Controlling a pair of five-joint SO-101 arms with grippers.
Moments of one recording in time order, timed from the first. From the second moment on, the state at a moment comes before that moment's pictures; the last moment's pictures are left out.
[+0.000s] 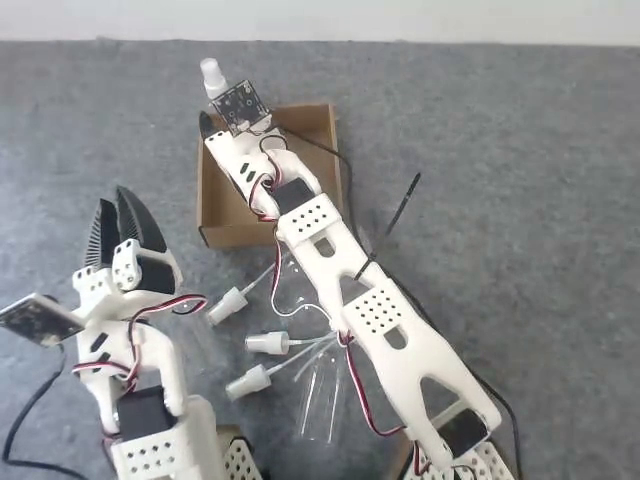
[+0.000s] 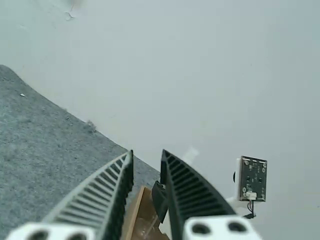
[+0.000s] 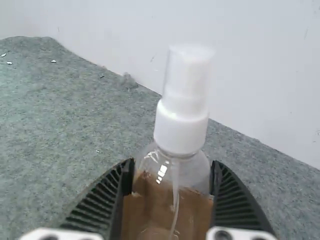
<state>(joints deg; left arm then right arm) -21.1 -103.3 91.3 24.5 34.2 -38.7 90.4 -93.0 24.0 4.4</state>
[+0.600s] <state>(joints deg) -21.1 -103.3 91.3 24.5 34.2 -38.9 90.5 -93.0 28.9 4.4</state>
